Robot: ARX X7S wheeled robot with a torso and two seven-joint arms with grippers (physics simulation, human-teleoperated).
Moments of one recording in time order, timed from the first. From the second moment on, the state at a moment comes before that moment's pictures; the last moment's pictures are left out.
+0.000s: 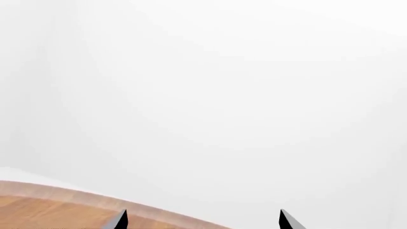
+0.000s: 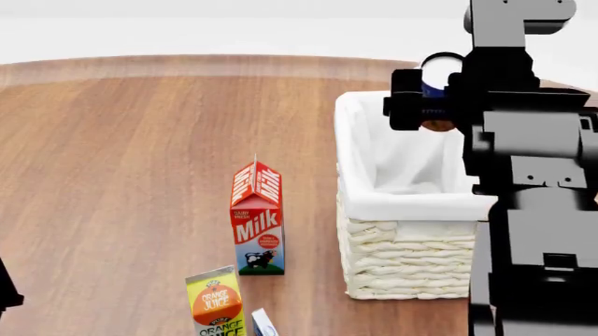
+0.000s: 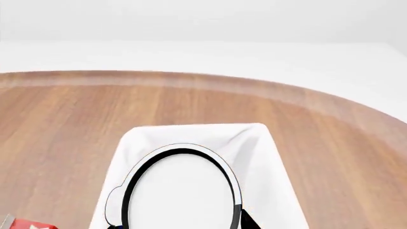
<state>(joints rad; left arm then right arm) 0.01 -0.37 -0.04 0.69 -0.61 -0.16 -0.35 1.55 0.17 -0.16 1.31 0.10 0.63 -0.16</state>
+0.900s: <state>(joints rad) 0.03 -0.39 -0.05 0.72 -0.63 -0.15 -0.37 1.50 0.13 -0.05 1.31 0.01 0.69 -0.13</state>
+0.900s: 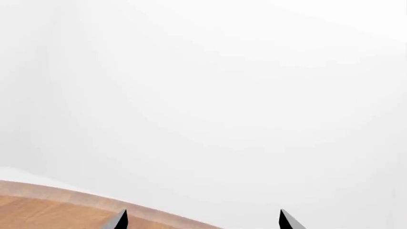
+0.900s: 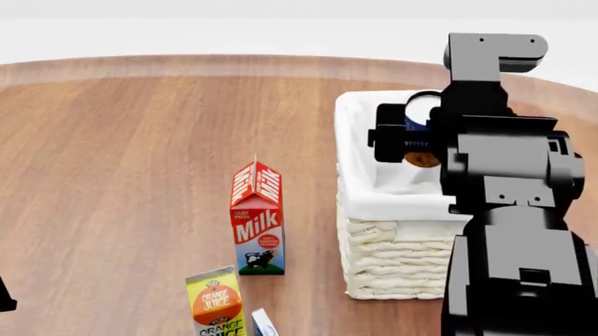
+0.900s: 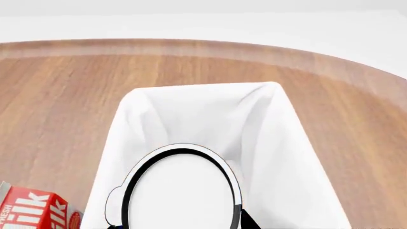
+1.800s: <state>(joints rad) 0.04 -0.41 -0.05 0.73 -0.64 -0.14 -0.38 1.48 0.13 -0.04 1.31 0.00 0.70 -0.11</state>
